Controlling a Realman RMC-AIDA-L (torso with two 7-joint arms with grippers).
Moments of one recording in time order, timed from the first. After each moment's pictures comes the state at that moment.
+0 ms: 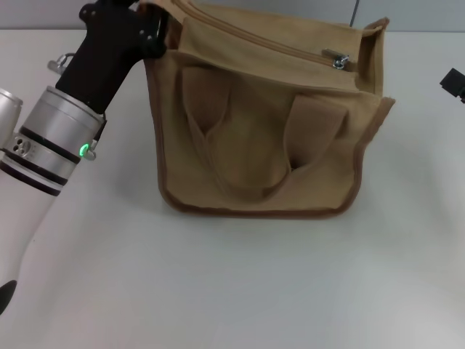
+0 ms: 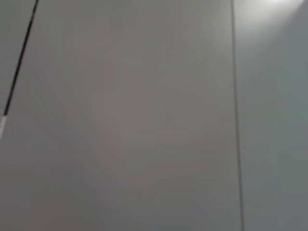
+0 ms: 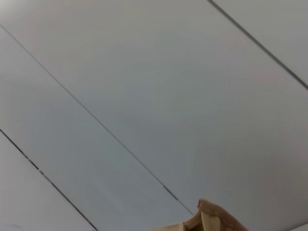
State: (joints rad) left arm -0.55 -2.07 -0.75 -0.25 2.43 1.41 -0.32; right arm 0.39 2.05 -0.27 -0.43 -1.79 -1.69 1.61
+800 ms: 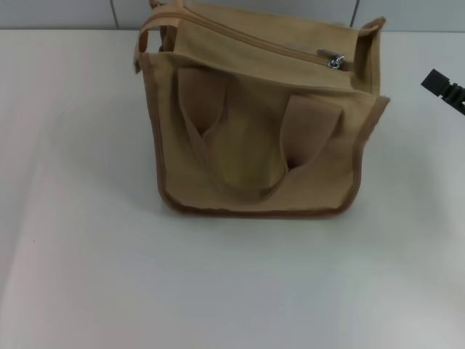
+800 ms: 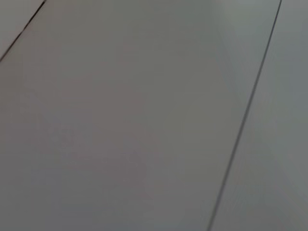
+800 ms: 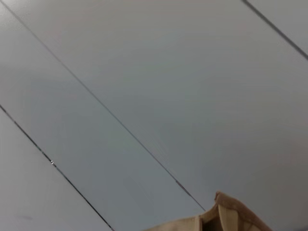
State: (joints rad) left arm -0.36 -2.05 -1.12 -0.25 2.46 1.48 -0.54; right arm 0.41 2.07 -0.27 -0.40 -1.80 -1.70 1.55
